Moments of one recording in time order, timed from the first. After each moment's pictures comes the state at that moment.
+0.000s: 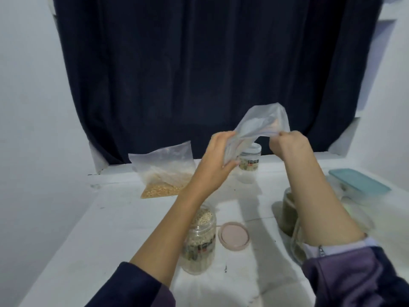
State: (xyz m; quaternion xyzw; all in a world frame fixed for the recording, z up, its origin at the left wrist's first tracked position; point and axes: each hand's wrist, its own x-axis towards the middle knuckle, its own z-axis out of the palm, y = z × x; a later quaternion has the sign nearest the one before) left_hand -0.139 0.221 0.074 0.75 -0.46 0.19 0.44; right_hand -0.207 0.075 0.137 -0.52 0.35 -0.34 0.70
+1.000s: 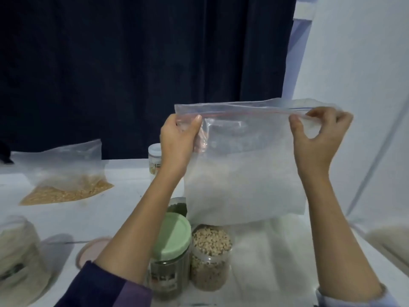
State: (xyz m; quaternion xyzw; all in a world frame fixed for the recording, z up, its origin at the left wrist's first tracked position) left_hand -0.224 -0.069 0.122 0.63 -0.21 0.15 0.73; right_hand -0.313 -0.278 0.118 -0.68 0.10 -0.67 0.29
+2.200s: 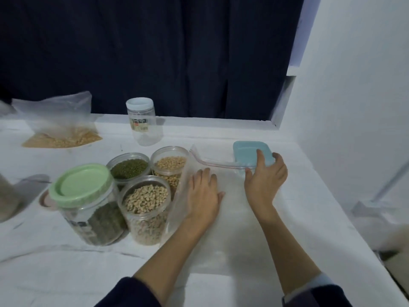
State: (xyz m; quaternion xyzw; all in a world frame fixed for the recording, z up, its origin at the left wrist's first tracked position) left_hand -0.281 -0.246 -0.100 0.96 -0.22 0.15 0.08; right_hand -0.275 -0.392 -0.100 -0.88 0.24 -0.38 0.16
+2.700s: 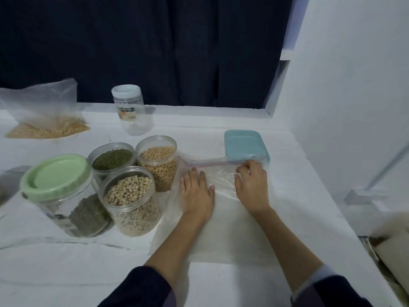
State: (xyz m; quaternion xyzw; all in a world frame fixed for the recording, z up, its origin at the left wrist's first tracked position) left_hand -0.274 -0.270 -0.147 0.98 -0.13 0.05 0.12; right_hand -0.288 -0.423 -0.144 -0.90 0.01 -0.43 0.10
